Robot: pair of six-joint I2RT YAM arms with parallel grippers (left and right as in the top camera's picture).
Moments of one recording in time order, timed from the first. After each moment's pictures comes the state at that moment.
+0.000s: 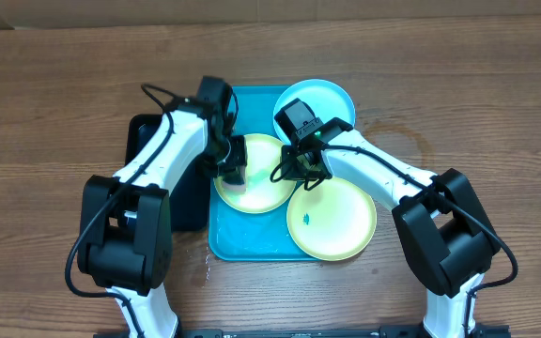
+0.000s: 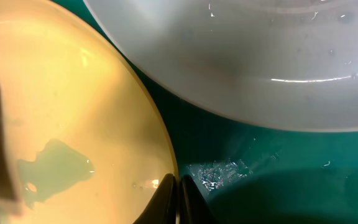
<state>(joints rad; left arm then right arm) -0.24 1.95 1.36 -0.90 0.19 -0.35 0.60 2.02 1.41 -0.71 -0.03 0.62</state>
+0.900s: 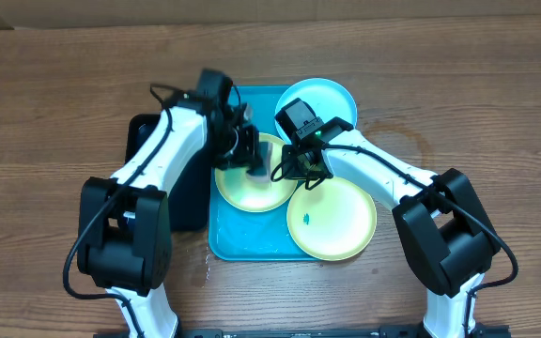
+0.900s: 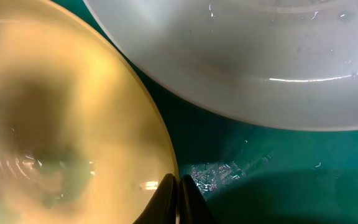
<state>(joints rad) -0.24 1.95 1.47 -0.94 0.45 -0.34 0.60 2.02 1.41 -0.71 -0.02 0.62</state>
